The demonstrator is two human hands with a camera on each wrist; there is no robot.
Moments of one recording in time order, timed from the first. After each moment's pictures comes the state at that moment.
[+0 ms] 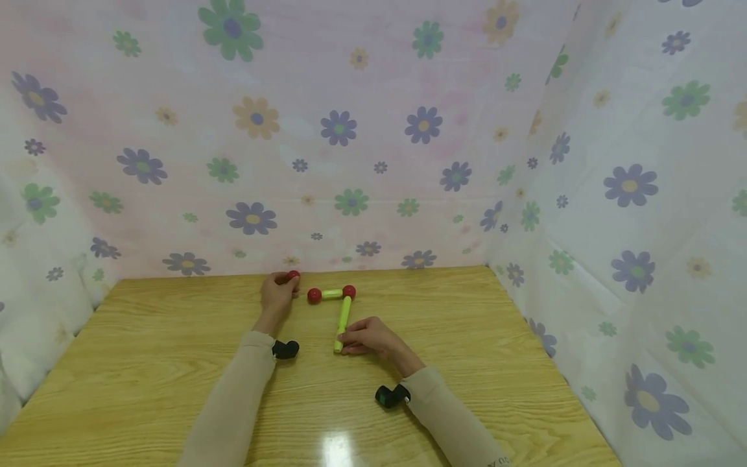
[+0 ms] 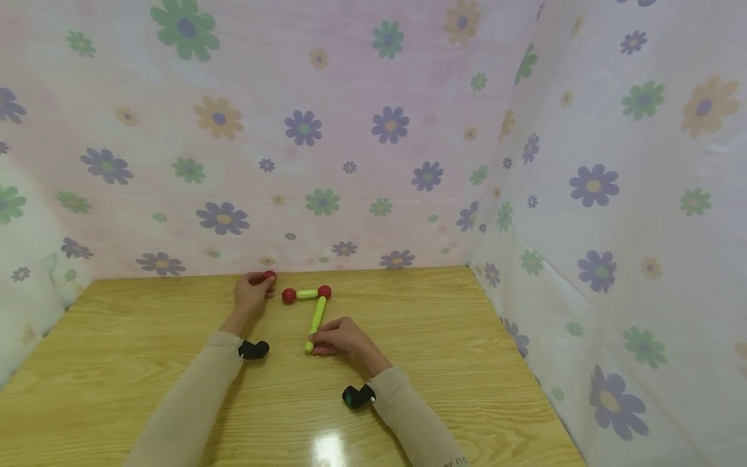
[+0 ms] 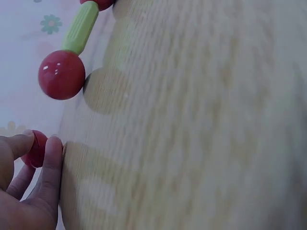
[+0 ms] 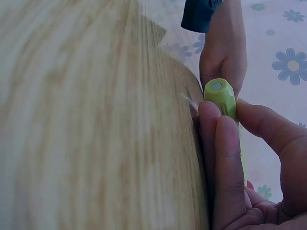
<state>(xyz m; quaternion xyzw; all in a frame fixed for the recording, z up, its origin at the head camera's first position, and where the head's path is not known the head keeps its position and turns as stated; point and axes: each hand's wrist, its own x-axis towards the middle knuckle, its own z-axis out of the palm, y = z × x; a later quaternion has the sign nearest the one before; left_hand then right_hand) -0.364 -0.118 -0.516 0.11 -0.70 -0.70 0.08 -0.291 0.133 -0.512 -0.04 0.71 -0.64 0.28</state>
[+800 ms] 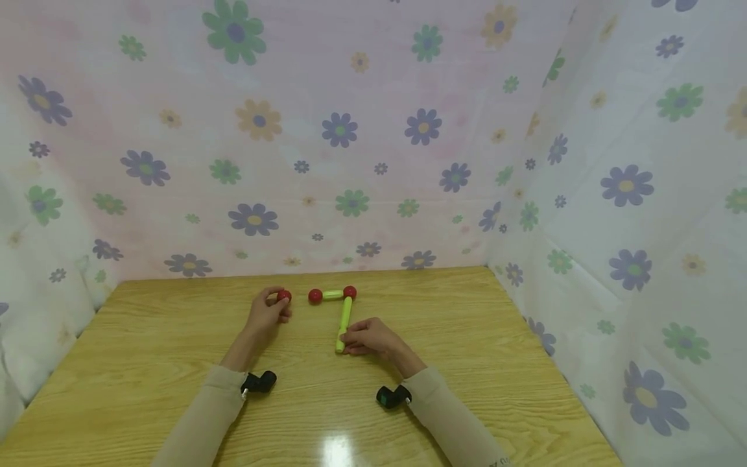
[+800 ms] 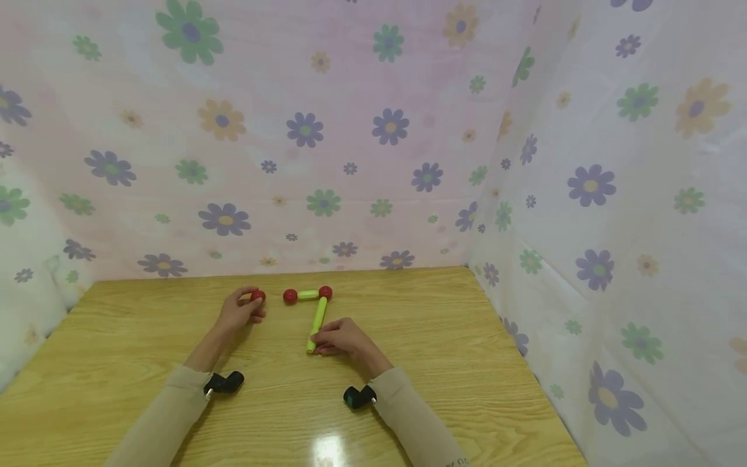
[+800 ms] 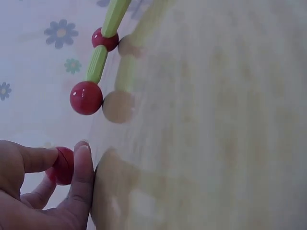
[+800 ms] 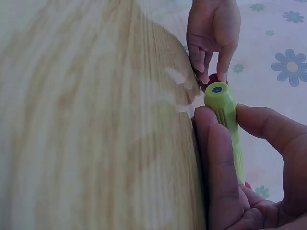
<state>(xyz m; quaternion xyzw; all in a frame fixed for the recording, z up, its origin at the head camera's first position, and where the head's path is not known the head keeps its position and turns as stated) -0.313 -0.150 -0.512 0.04 -0.73 -0.68 -0.03 -0.289 0.134 -0.513 -0.05 0.73 -0.63 0.28</state>
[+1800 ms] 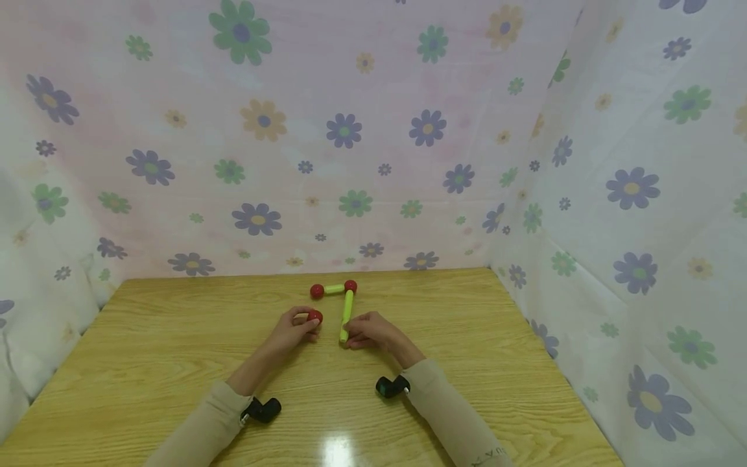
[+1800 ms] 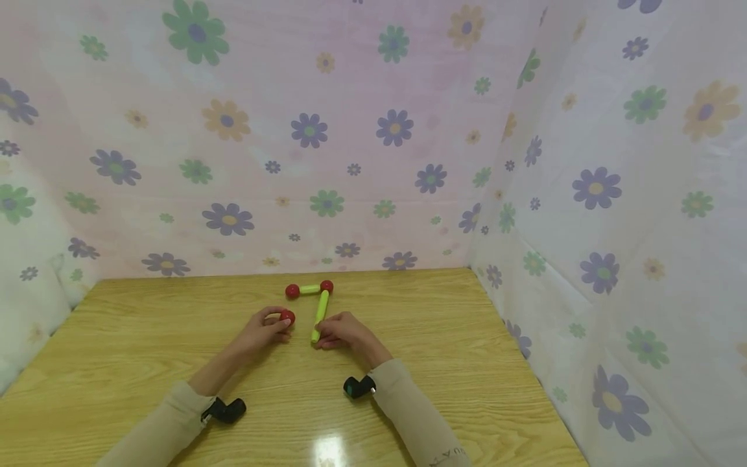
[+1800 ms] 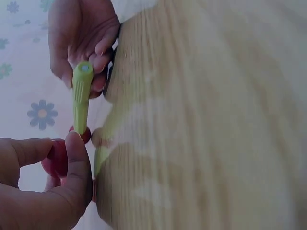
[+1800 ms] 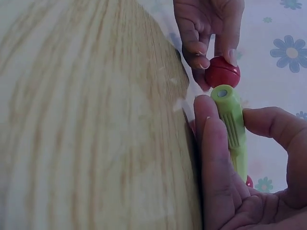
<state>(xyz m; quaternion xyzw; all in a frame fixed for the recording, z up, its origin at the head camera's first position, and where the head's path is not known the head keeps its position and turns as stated) -0.279 -0.110 -0.515 -0.02 -0.70 -0.71 -0.12 -0.307 0.128 -0.506 -0.04 0.74 -0.61 0.29</state>
